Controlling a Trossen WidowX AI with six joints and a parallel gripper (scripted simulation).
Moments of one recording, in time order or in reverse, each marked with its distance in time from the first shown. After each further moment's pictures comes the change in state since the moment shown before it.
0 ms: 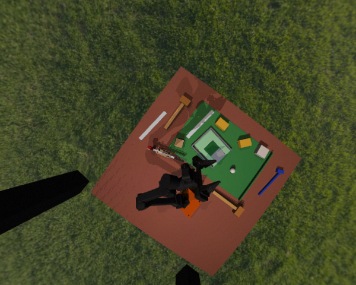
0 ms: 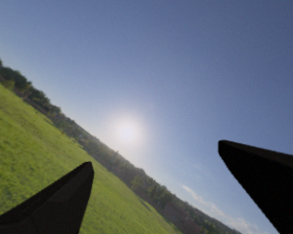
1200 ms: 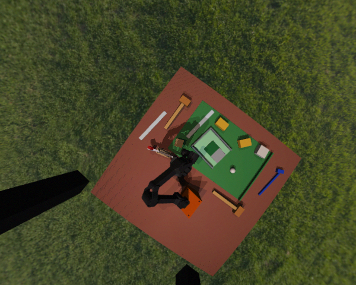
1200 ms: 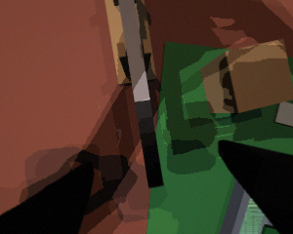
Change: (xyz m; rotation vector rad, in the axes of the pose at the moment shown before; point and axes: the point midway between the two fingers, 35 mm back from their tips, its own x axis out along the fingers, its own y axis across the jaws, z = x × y) arm -0.299 0.278 -0.175 -0.554 -0.124 2.252
